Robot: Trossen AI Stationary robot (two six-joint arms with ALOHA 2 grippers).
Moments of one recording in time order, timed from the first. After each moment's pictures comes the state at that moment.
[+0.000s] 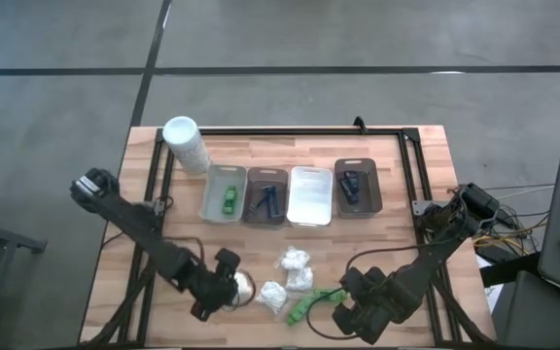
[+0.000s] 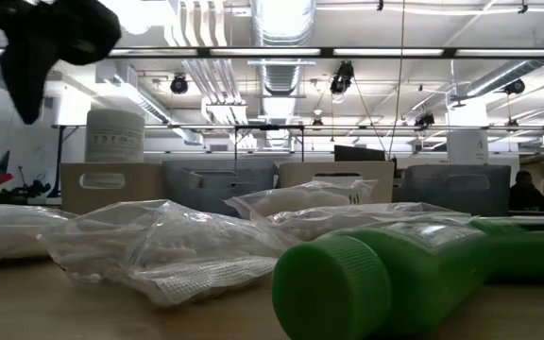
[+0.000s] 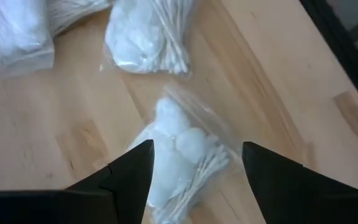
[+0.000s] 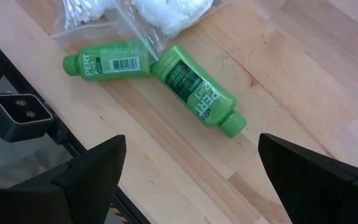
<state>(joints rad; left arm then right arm) -0.70 1.53 1.04 -0.58 -0.16 -0.18 0.80 1.77 1.35 -0.88 0.31 1.64</state>
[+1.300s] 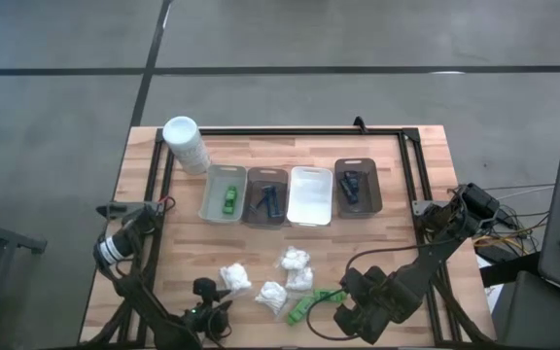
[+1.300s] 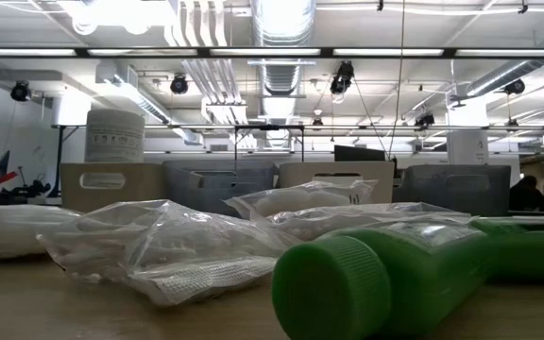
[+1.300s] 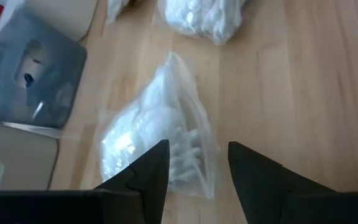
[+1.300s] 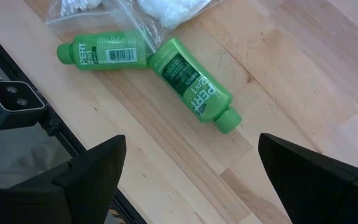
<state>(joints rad) -1.05 2.08 1.33 -0.95 -0.87 -1.02 0.80 1.77 1.35 -0.89 0.28 1.60</state>
